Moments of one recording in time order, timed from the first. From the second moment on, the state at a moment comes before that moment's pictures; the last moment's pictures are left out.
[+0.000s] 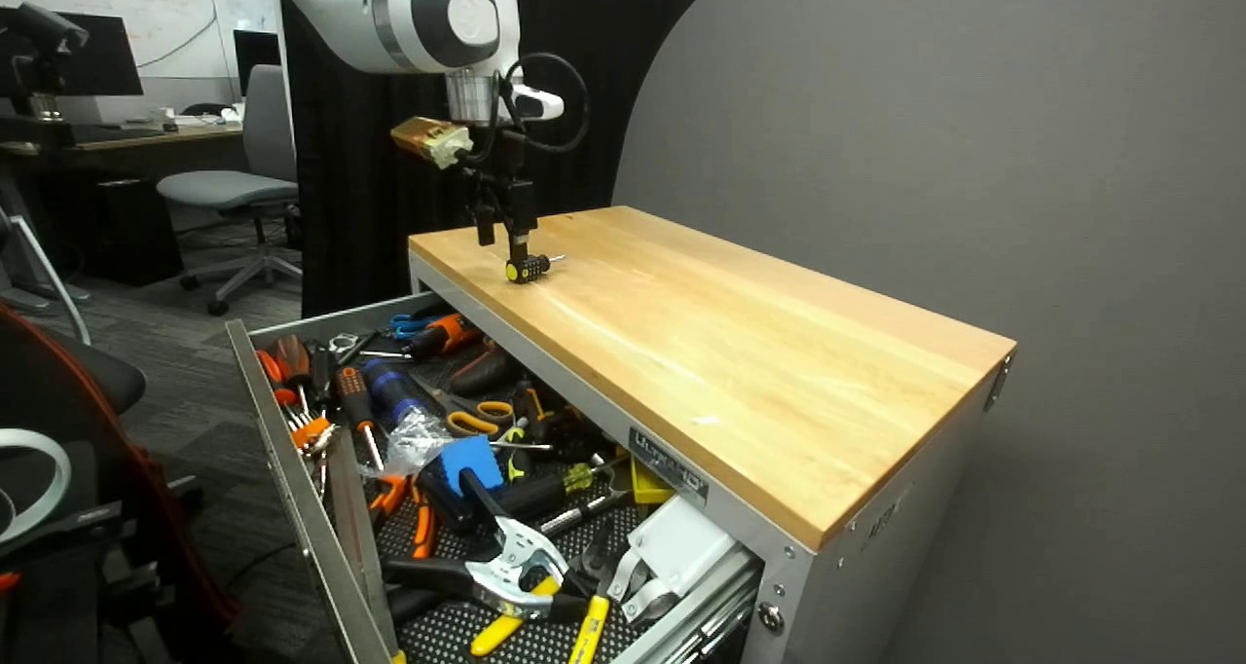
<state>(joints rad) 0.30 0.48 0.07 -1.76 -0.17 2.28 0.47</state>
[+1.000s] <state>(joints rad) 0.32 0.52 0.02 -1.73 -0.24 2.30 0.61</state>
